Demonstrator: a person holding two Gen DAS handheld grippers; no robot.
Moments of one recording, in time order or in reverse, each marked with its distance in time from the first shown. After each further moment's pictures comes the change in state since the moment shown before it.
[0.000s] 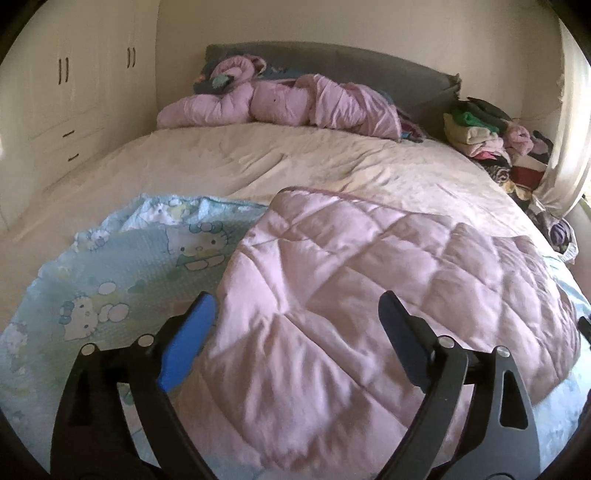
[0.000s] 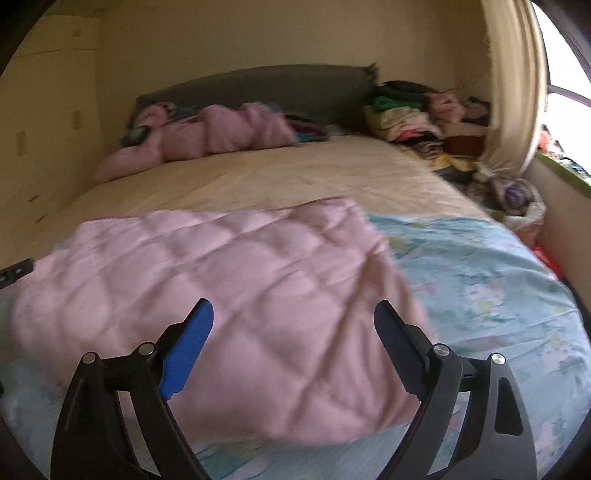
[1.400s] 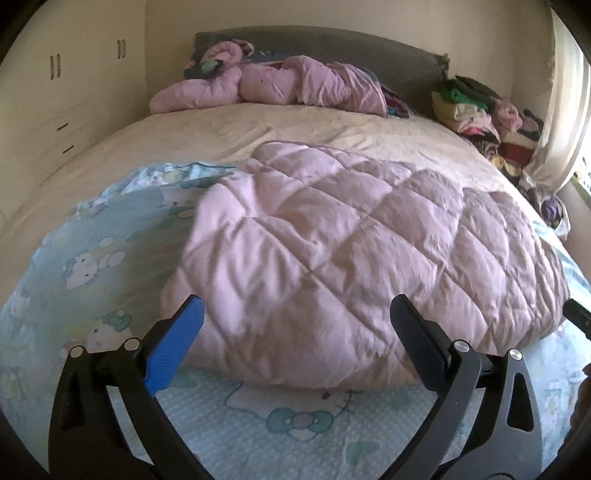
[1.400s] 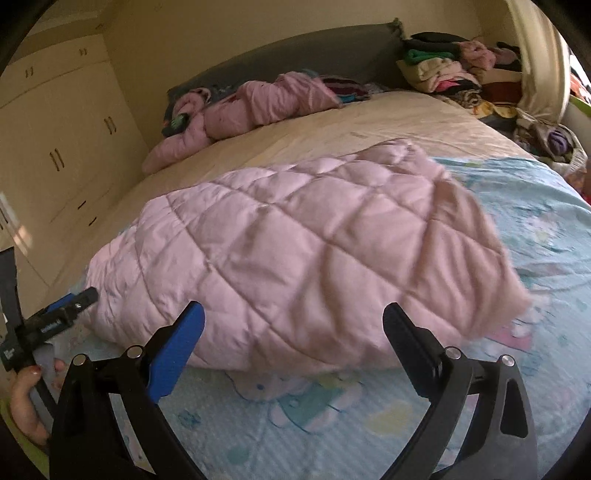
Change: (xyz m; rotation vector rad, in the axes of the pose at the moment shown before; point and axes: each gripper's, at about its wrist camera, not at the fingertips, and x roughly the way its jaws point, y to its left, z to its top) left arm -0.032 -0.019 -0.055 0.011 0.073 -0.019; right arm -0.026 0.024 -0.033 0.119 0.118 0.207
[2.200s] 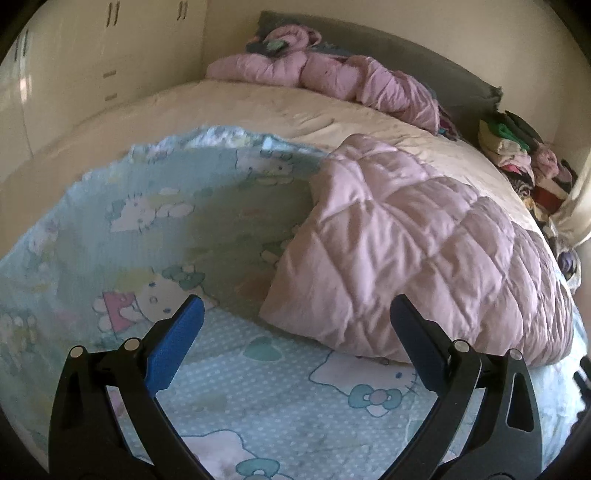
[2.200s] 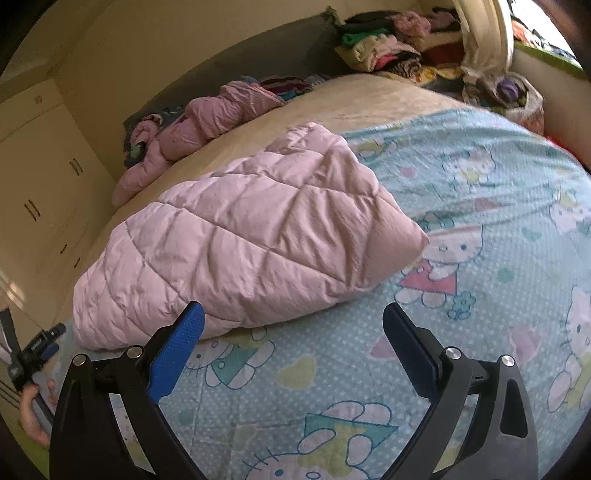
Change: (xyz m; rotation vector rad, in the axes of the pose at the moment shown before) left arm -0.004 0.085 -0.019 -0.228 0.052 0.051; right arm -0.037 -0.081 -0.033 0.209 0.004 -0.058
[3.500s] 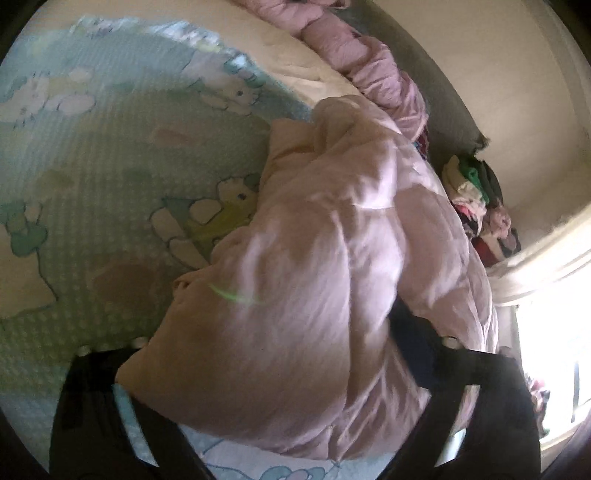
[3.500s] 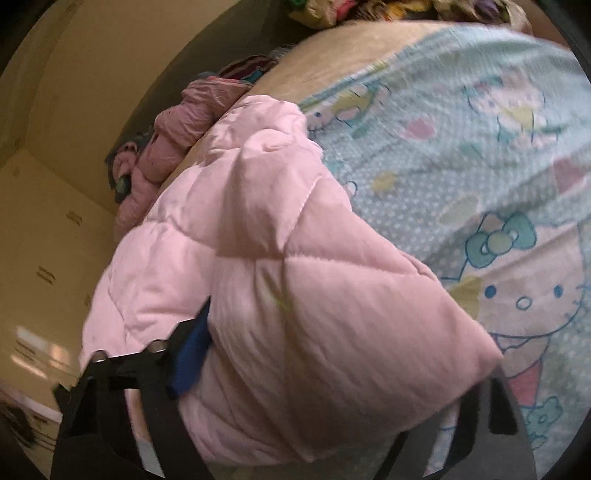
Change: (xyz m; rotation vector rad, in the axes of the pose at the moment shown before) left arm 0.097 0.004 0.007 -0.299 0.158 -0.348; right arm 0.098 -0.049 0.053 0.225 0.091 0.099
